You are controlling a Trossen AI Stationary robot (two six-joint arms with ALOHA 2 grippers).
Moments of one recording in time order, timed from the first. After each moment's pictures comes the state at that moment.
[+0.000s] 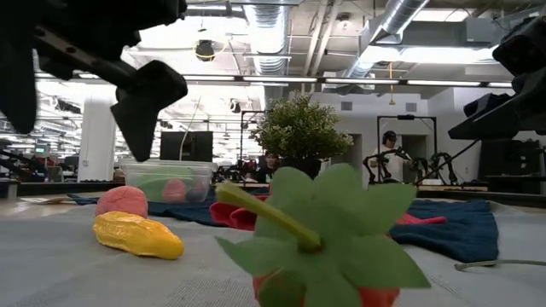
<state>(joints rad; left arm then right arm) -0.47 1.62 0.97 -0.42 0.03 -0.18 0.68 0.86 0.05 0.35 0.62 0.28</state>
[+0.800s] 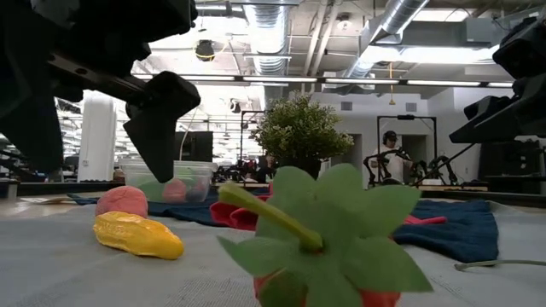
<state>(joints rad) -0.50 1.72 0.97 -0.27 -0.04 -0.18 0.68 0.86 0.05 0.32 0.63 0.28</state>
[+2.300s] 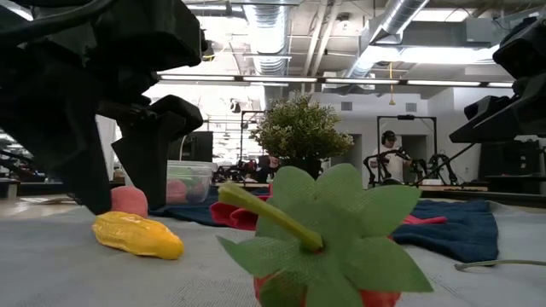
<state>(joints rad) -0.49 1.79 0.97 -0.24 -0.07 -0.22 0.68 0.86 0.05 0.32 0.62 0.28</state>
